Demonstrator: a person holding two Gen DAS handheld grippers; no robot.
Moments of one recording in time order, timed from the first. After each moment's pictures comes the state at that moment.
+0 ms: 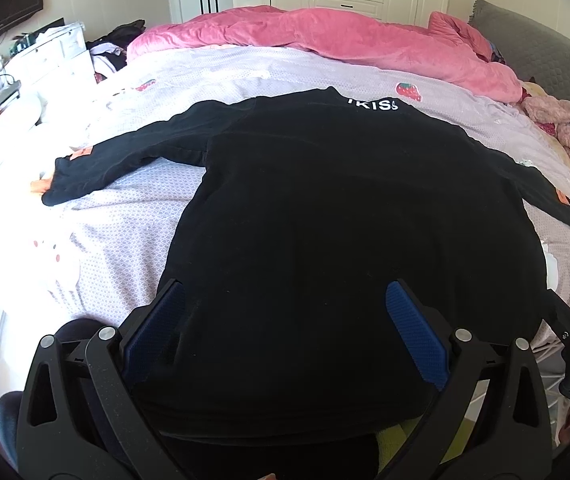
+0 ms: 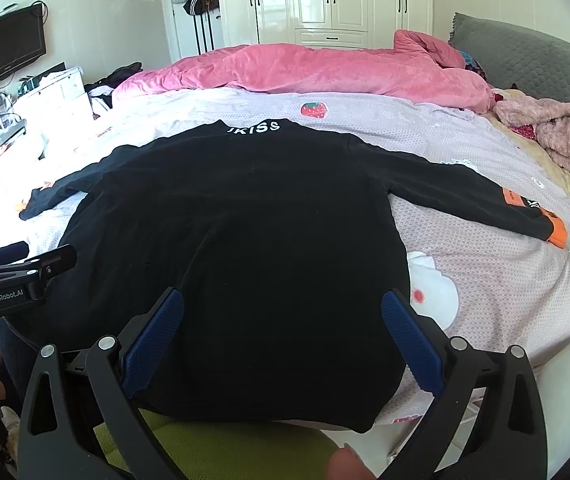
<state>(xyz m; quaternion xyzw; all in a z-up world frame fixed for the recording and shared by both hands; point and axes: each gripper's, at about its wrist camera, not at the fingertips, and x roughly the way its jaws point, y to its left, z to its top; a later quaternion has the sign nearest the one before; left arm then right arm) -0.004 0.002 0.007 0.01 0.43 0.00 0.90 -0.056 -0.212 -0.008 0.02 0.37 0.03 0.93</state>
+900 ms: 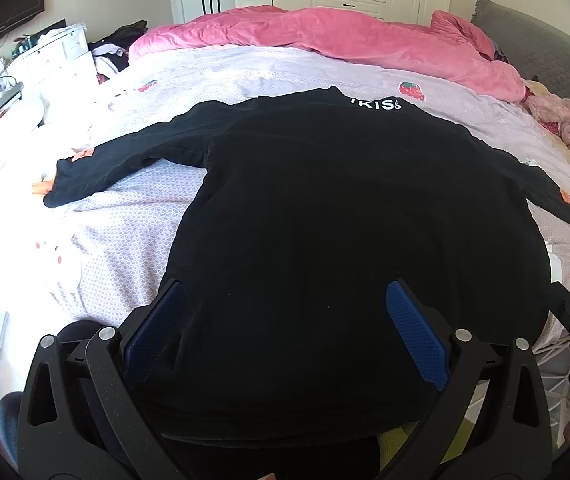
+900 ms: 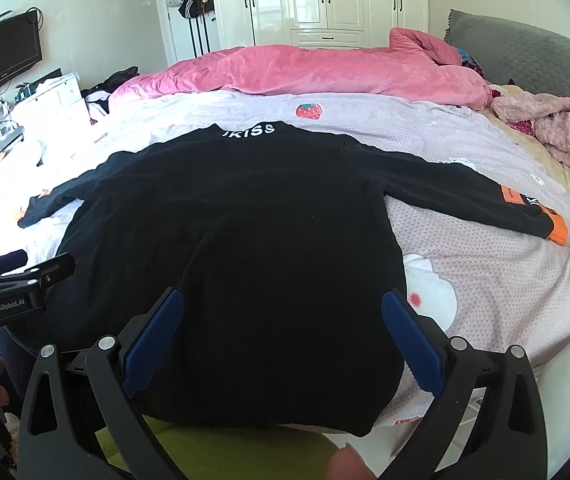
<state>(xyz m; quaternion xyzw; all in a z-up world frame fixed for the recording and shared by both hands) -0.001 -0.001 0.007 0.01 0.43 0.00 0.90 -0.052 -0.217 -0.005 0.03 0.37 0.02 0.93</state>
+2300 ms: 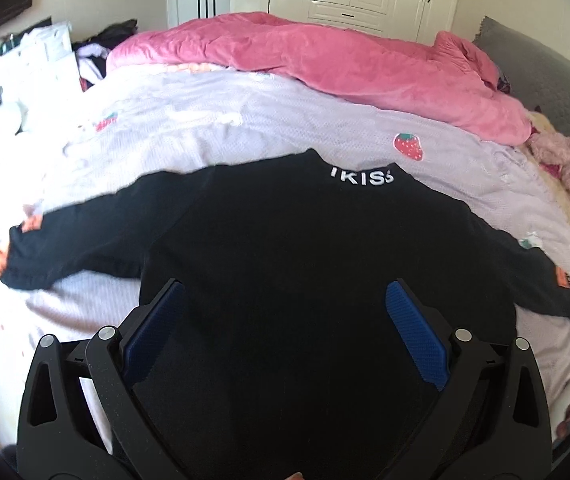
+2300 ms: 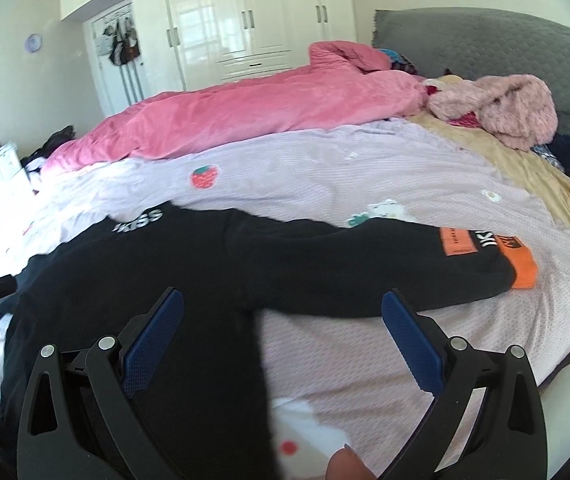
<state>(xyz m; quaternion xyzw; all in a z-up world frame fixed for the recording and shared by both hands) 0.126 -0.037 0.043 -0.02 0.42 -0.01 0.91 0.035 -0.343 0.017 0.09 0.32 -0.09 0.94</state>
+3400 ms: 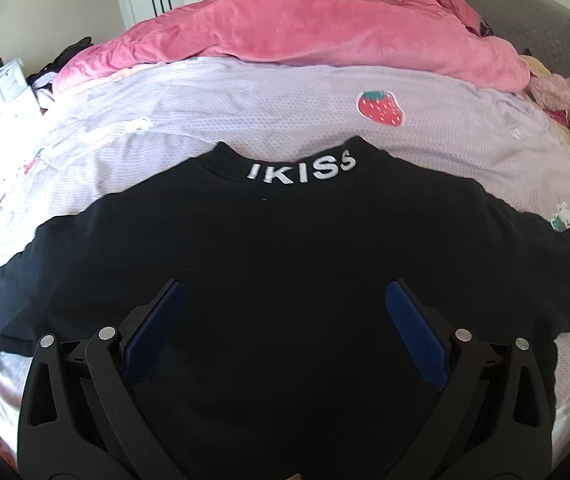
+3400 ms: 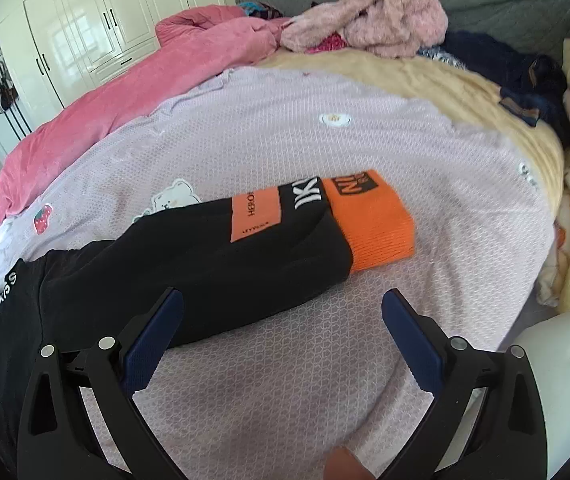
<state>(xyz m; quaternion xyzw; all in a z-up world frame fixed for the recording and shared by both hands) 0.217 -0.125 -0.021 0.05 0.45 -0.04 0.89 0.027 -0.517 -0.040 0.21 0.38 -0.24 0.87</state>
